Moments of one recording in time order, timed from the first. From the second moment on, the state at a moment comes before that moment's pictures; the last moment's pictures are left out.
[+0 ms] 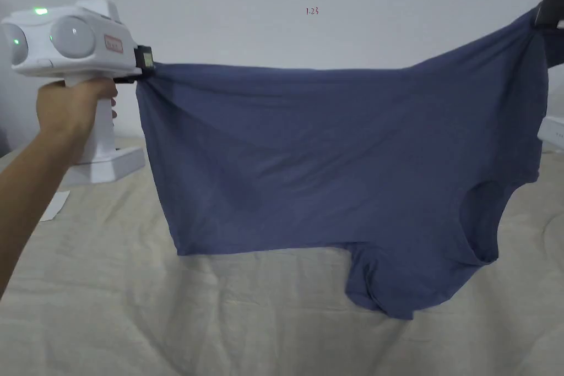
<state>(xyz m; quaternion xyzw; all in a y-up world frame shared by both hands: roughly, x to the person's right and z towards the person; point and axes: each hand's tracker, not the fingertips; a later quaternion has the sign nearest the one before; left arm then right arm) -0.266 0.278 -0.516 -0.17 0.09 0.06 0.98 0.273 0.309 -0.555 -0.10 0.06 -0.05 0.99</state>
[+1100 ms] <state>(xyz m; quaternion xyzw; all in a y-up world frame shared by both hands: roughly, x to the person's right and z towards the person) -0.265 0.016 -0.286 -0.34 0.06 0.04 0.94 0.314 0.051 -0.295 -0.25 0.07 -0.08 0.96</state>
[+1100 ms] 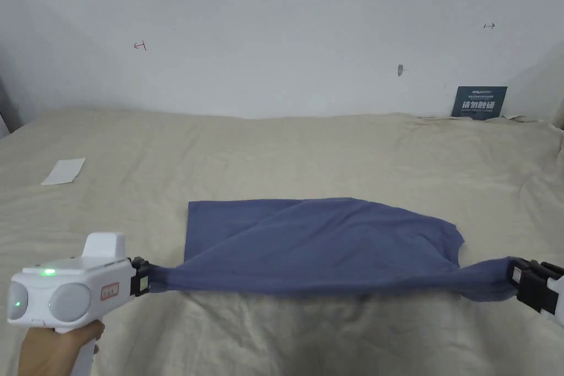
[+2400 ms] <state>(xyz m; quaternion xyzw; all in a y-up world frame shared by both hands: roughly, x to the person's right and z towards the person) -0.258 -0.101 -0.184 -0.48 0.08 0.02 0.87 0.314 -0.106 -0.210 -0.51 0.00 -0.11 0.85</state>
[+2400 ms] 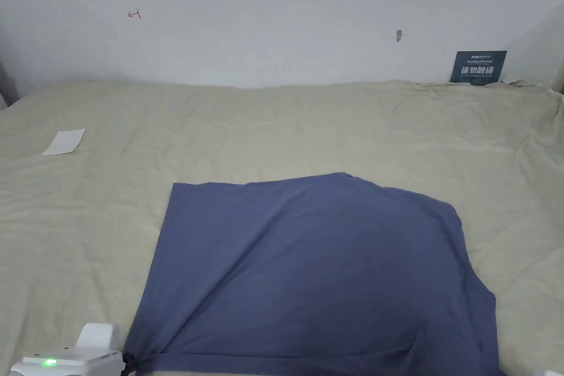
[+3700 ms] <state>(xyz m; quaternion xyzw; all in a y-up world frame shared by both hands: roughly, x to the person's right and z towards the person) -0.183 0.063 -0.188 -0.08 0.10 0.00 0.99 0.244 0.086 -0.200 -0.07 -0.01 0.01 1.00</state>
